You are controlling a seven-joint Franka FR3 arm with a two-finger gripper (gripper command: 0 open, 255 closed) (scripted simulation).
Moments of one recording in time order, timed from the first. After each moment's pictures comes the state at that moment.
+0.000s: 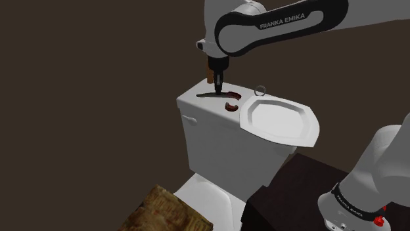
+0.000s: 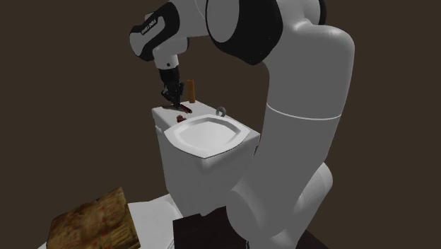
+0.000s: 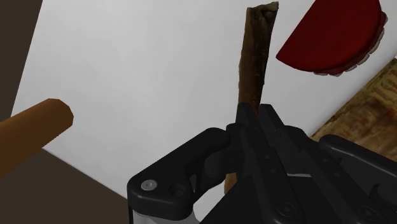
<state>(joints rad) 0.24 -0.01 0.11 -1.86 -0.14 1.89 -0.46</state>
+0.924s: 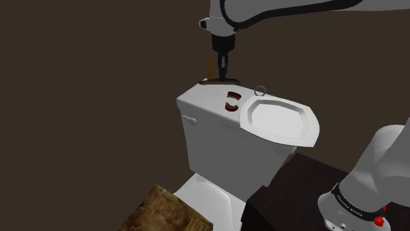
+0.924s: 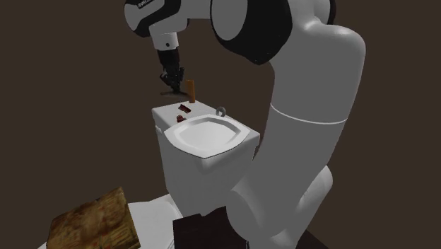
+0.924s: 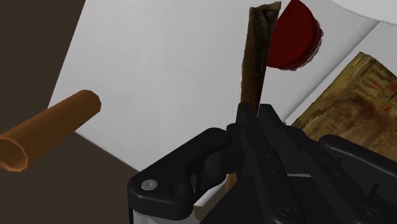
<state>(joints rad) 0.24 -0.05 0.11 -1.74 -0.13 1.73 -0.48</state>
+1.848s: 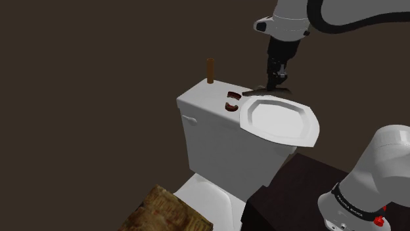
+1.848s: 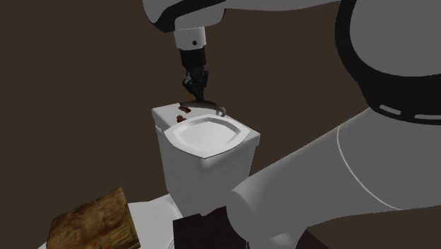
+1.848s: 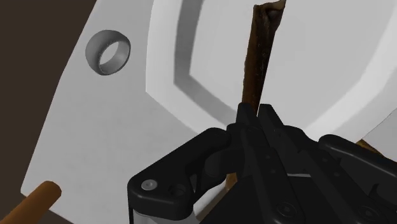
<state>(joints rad) 0.25 -0.62 0.08 -2.24 -0.09 1.68 -0.53</state>
